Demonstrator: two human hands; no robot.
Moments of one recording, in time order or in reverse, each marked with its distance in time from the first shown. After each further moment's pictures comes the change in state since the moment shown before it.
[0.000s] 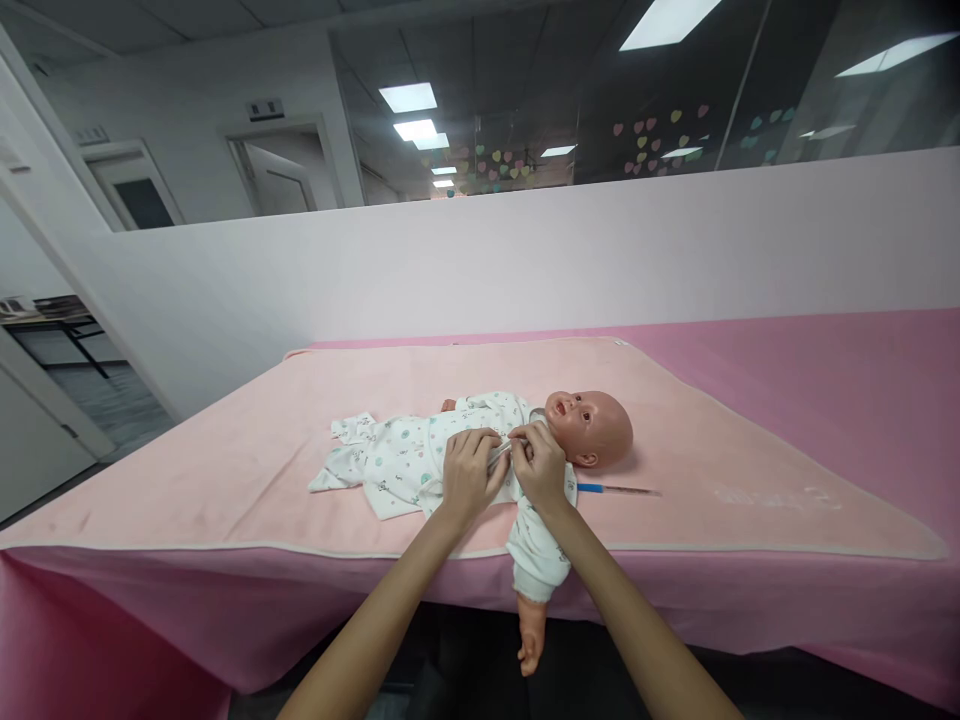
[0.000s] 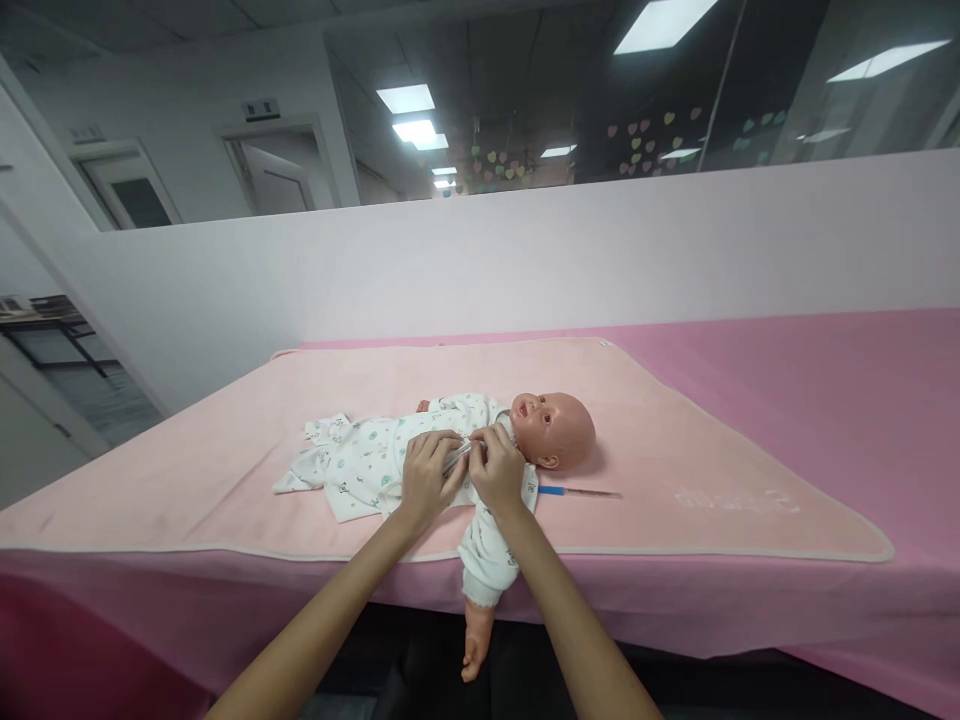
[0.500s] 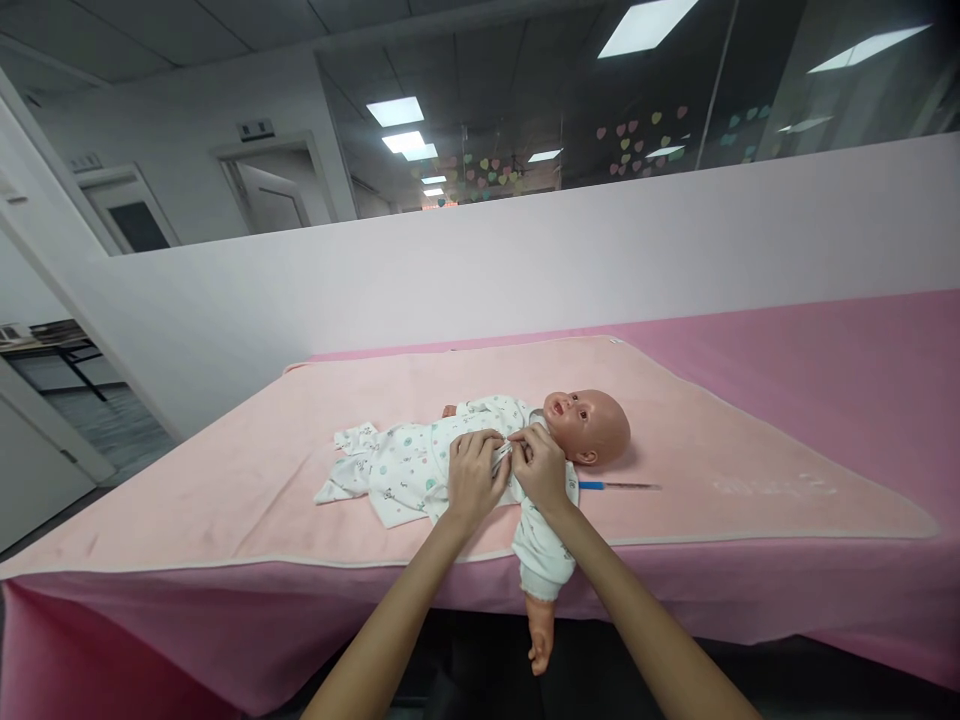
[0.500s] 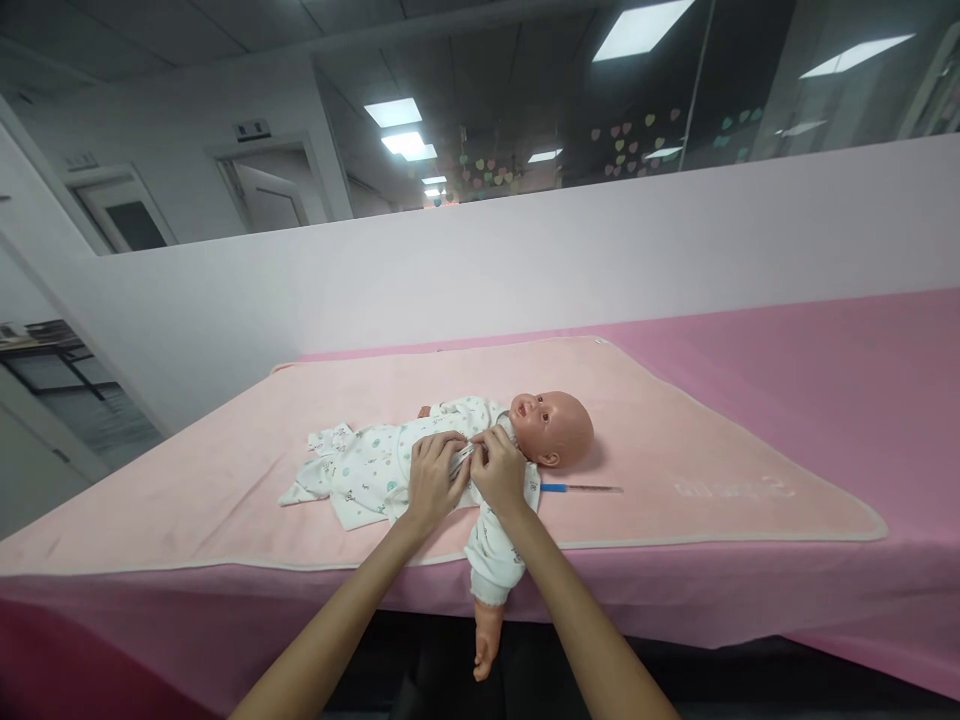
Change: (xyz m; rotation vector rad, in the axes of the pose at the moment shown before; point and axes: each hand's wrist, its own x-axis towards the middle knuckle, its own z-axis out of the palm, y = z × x) left_hand 0.001 -0.001 0.001 -0.006 -0.058 -0.009; right_hand -0.001 0.000 0.003 -0.067 0.006 -0.010
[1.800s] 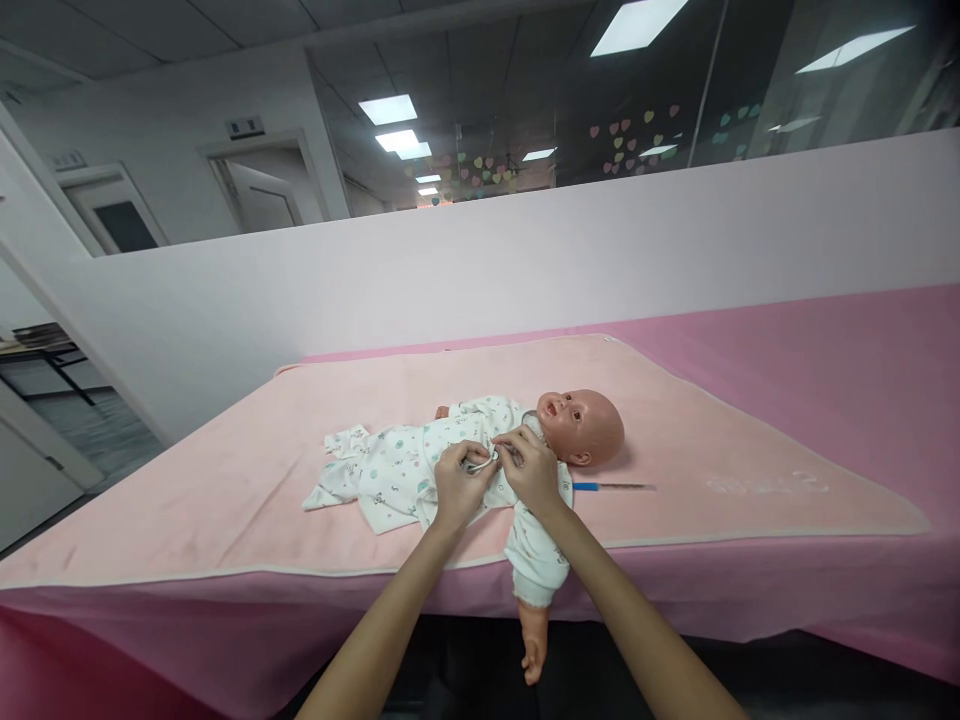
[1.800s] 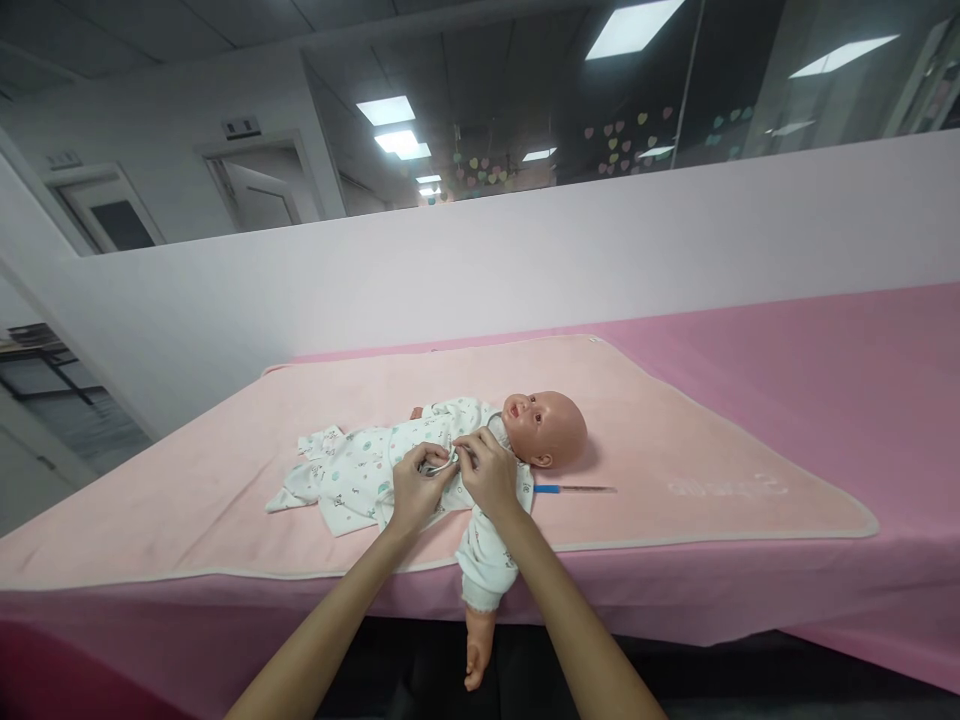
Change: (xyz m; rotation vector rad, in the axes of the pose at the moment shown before) left_hand -0.003 -0.007 0.007 -0.469 0.132 -0.382; right_hand 0.002 -0.005 -0.004 0.063 -0.075 -0.001
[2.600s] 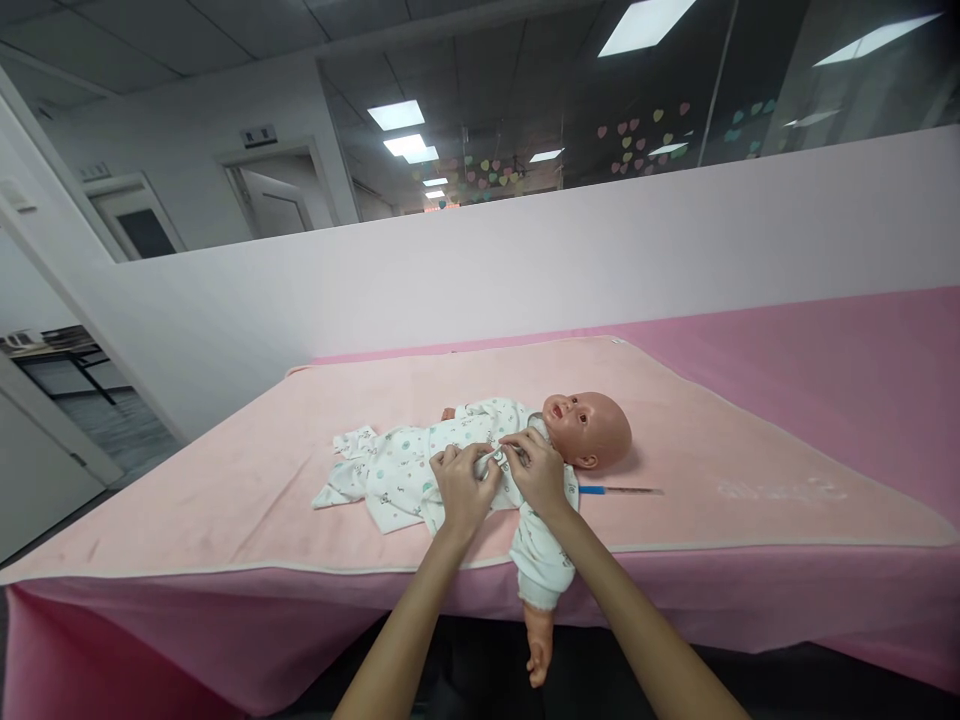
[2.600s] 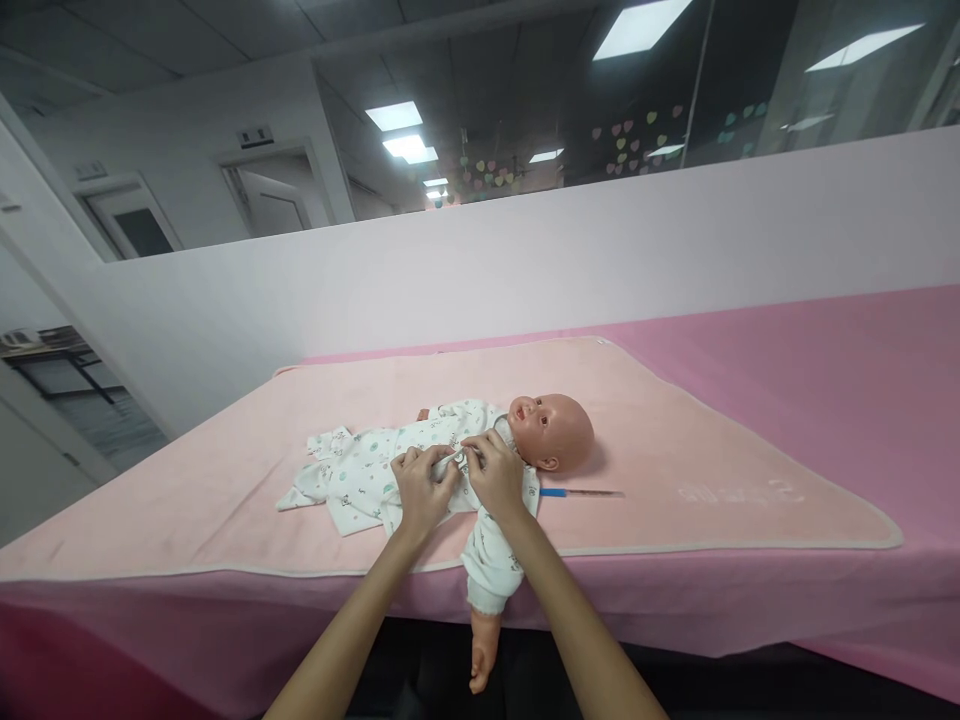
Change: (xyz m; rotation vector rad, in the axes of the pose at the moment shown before) left_hand -0.006 0.016 -0.003 0.435 0.021 0.066; right_hand 0.000 0.004 0.002 0.015 -0.004 0.037
